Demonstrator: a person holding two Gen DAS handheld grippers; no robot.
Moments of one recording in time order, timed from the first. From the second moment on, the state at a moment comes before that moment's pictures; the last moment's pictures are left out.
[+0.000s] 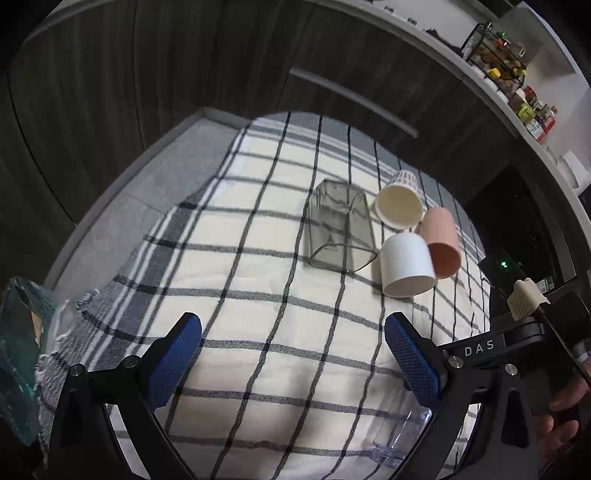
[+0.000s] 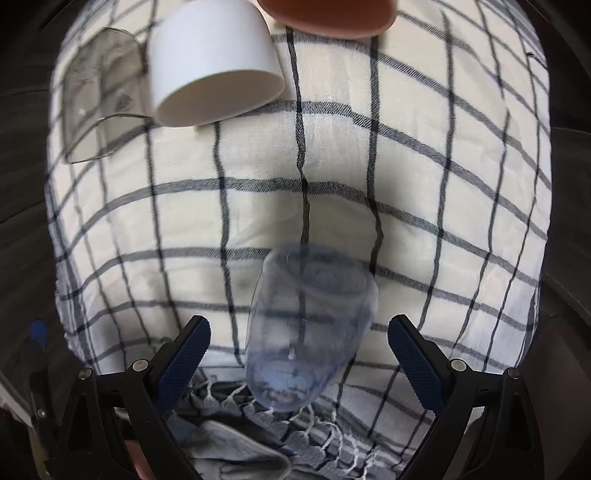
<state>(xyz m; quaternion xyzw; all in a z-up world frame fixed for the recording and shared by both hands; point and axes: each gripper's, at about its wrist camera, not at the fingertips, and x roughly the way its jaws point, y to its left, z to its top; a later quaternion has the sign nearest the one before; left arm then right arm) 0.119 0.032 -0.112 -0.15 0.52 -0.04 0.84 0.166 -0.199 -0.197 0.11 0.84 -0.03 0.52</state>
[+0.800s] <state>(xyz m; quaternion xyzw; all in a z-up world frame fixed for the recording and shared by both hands) 0.119 0.024 -0.119 -0.13 0.51 -0.04 0.85 0.127 -0.198 -0.191 0.12 0.83 -0.02 0.54</state>
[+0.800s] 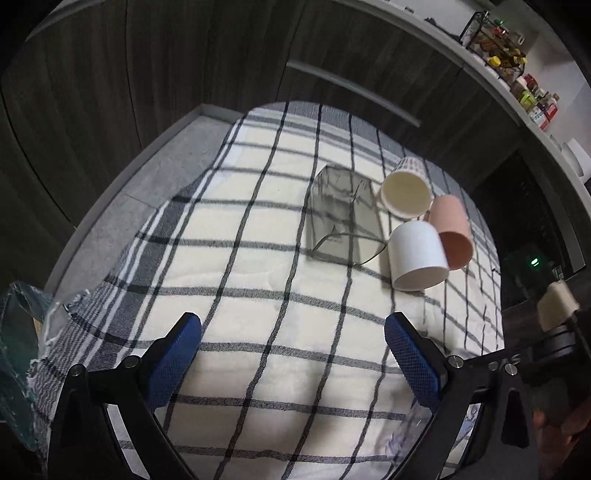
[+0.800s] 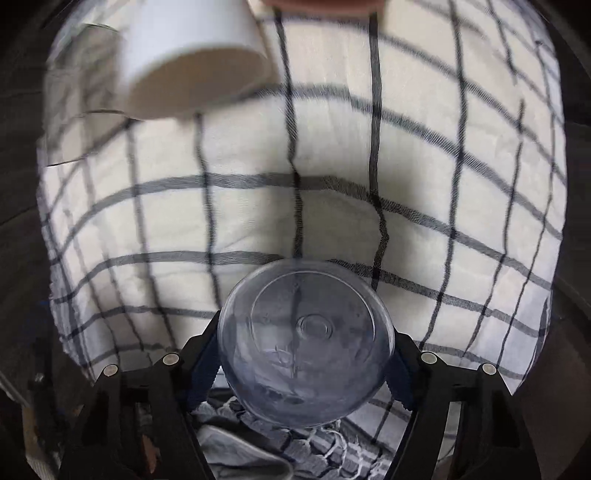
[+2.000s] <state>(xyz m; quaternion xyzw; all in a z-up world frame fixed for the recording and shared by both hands) 0.093 0.029 -0.137 -0.08 0.44 -0.01 0.90 0.111 -0.183 -0.127 0.00 0.46 -0.10 0.88</state>
